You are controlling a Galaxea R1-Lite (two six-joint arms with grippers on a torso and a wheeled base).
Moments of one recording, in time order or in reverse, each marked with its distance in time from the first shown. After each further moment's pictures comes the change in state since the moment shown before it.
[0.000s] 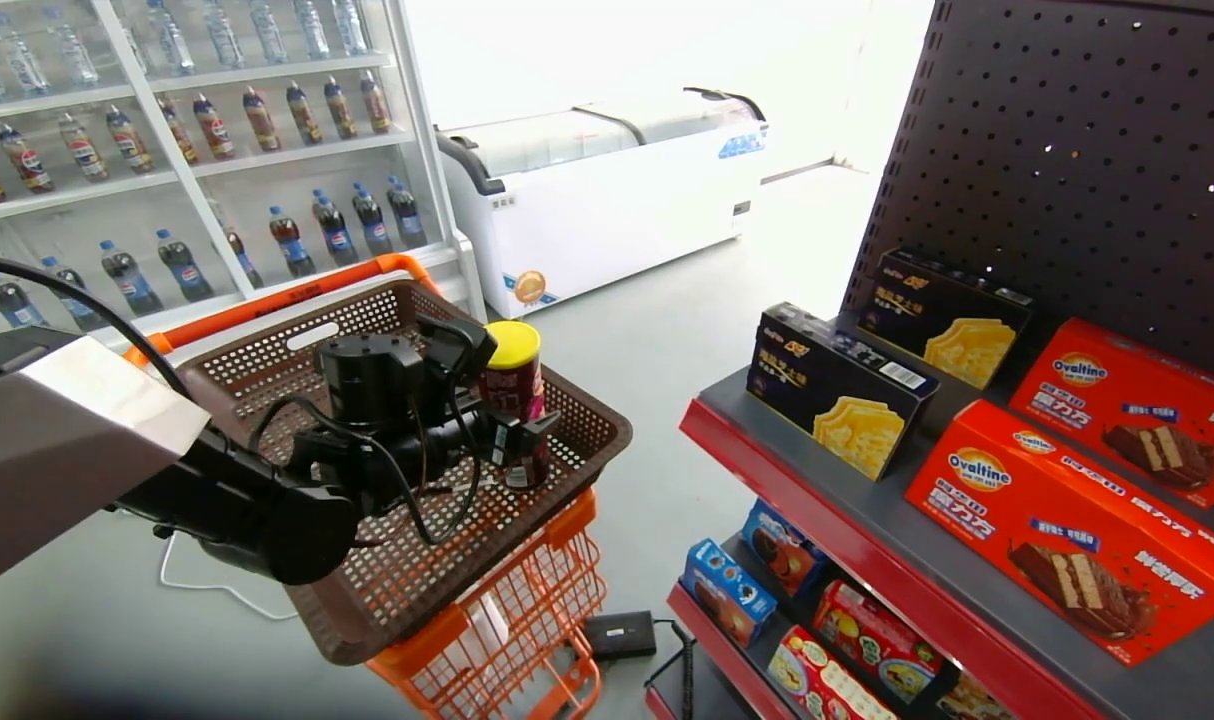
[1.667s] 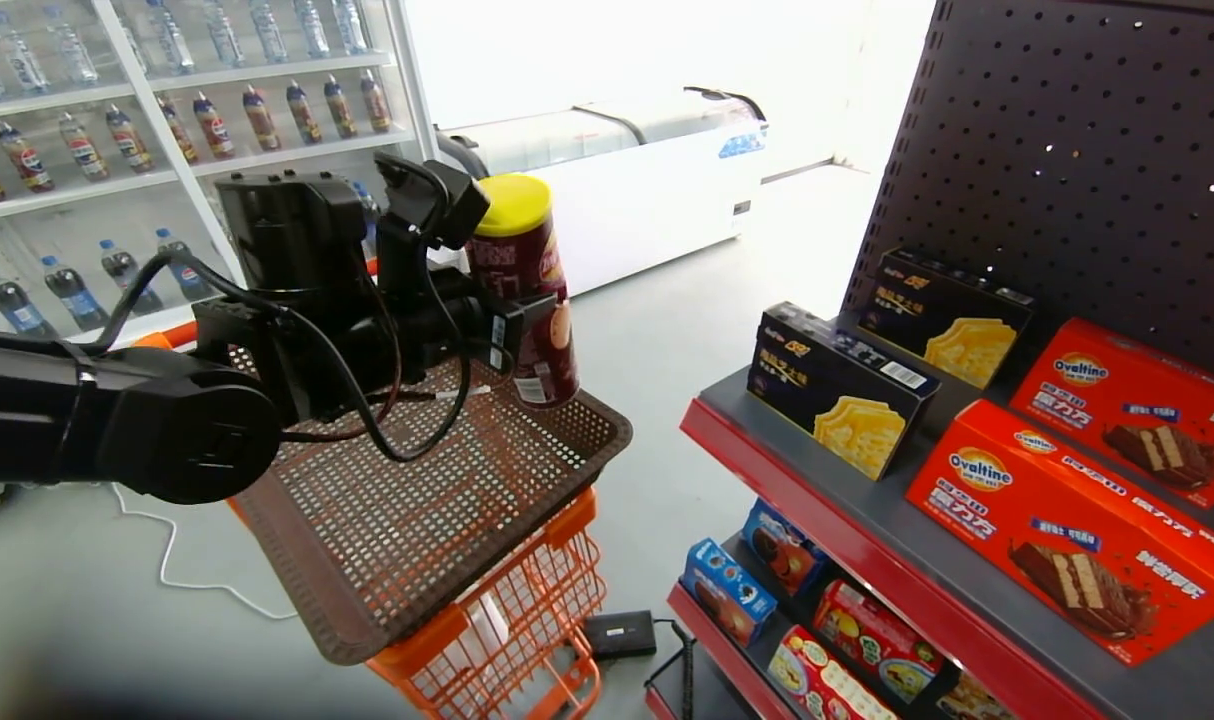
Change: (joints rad) left arm -0.089 -0.264 -0.205 0.324 -0.041 0.017; right arm 0.000 0.000 0.000 0.000 0.000 0.000
